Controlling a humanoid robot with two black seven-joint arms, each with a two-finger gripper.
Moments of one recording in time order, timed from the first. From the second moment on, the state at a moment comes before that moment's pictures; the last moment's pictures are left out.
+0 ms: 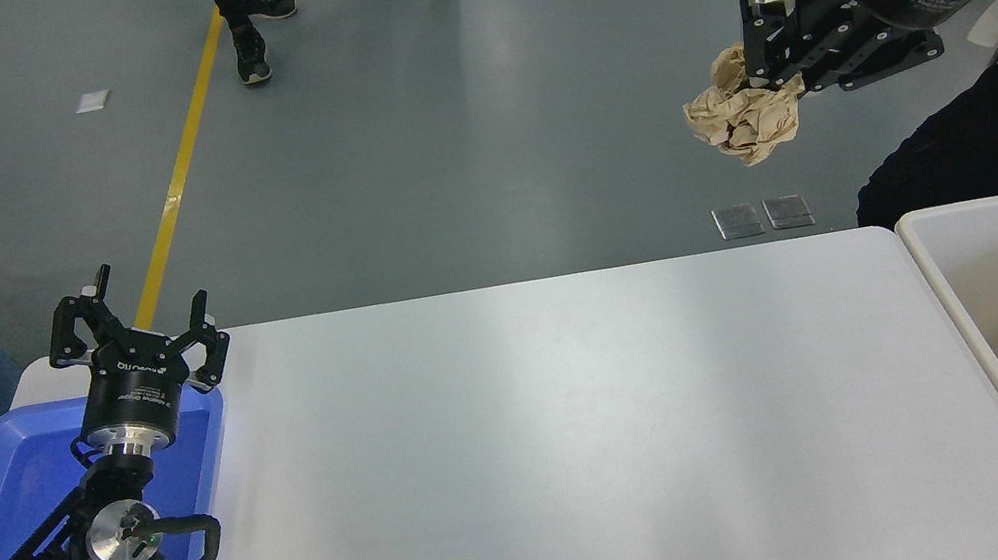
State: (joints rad) left arm -0.54 0.24 -0.94 -0.52 0.00 -0.56 -0.50; right arm 2.40 -0.41 -1.23 1.30 0.13 0.78 -0.13
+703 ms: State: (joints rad) left arm -0.54 0.24 -0.94 -0.52 0.00 -0.56 -0.50; right arm 1.62 -0.52 -1.27 0.55 0.14 0.64 -0.13
